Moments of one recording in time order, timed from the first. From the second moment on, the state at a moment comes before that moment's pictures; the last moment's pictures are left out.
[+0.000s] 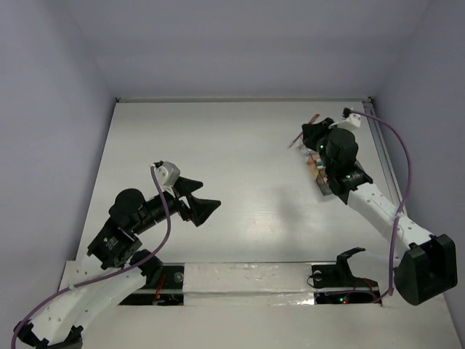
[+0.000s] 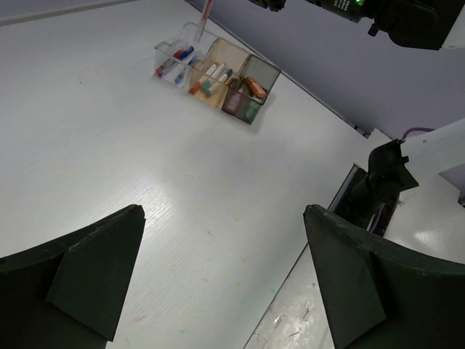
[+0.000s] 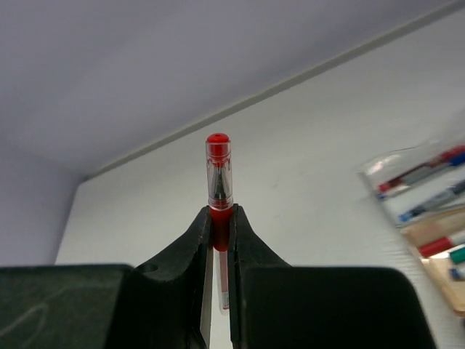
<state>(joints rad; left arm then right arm) -0.65 0.47 0.67 -0.26 0.32 -0.33 0.42 1.15 0.86 0.21 0.30 0.62</state>
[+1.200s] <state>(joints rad) -0.65 0.36 0.62 -0.29 0.13 -0.35 0.09 1.68 0.97 0.30 0.44 0.86</state>
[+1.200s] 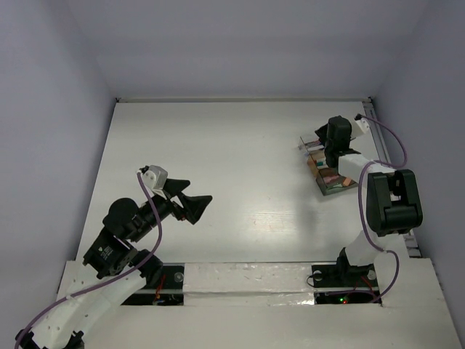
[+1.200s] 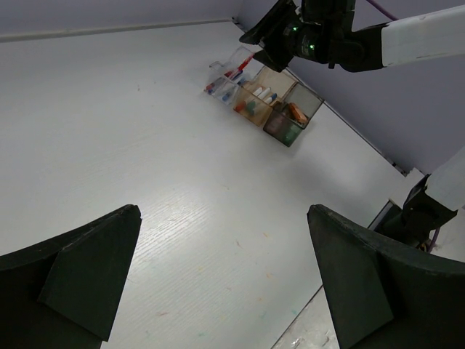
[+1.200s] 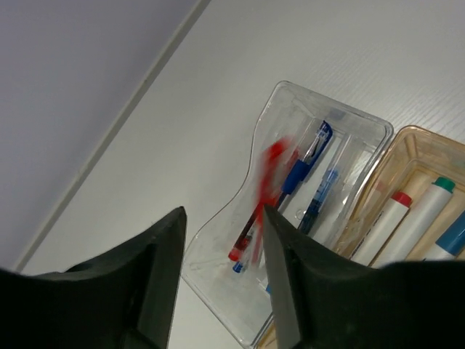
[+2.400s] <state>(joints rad) -0.64 0.24 1.02 -0.37 -0.24 -0.32 0.09 0.36 0.96 -0.22 -0.34 0.69</state>
